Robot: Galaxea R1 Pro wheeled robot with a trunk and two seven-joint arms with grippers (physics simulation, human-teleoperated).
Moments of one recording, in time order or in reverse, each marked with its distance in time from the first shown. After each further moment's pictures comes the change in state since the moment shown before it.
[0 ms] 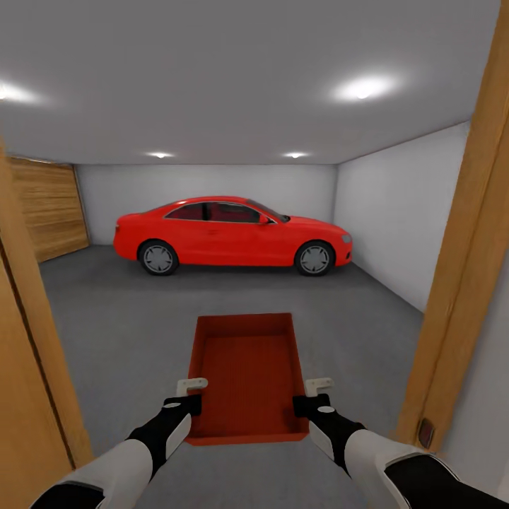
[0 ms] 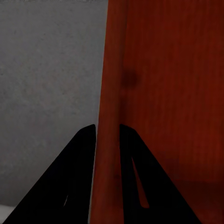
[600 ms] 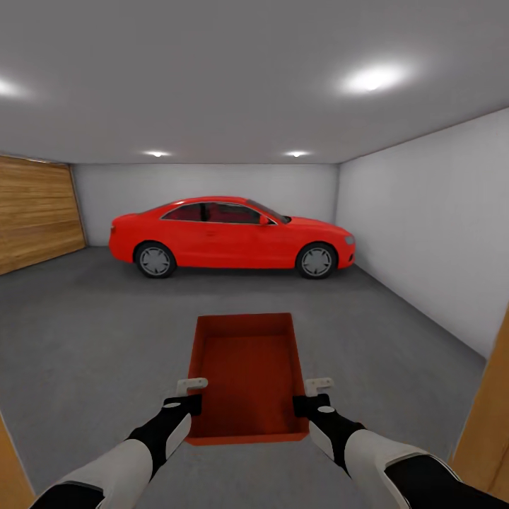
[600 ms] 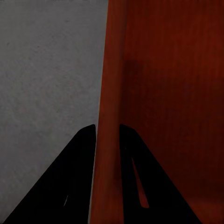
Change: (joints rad) left arm 0.000 0.000 -0.001 -0.001 0.001 0.000 0.001; right arm 0.000 0.000 -0.001 0.000 0.001 0.000 0.000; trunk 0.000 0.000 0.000
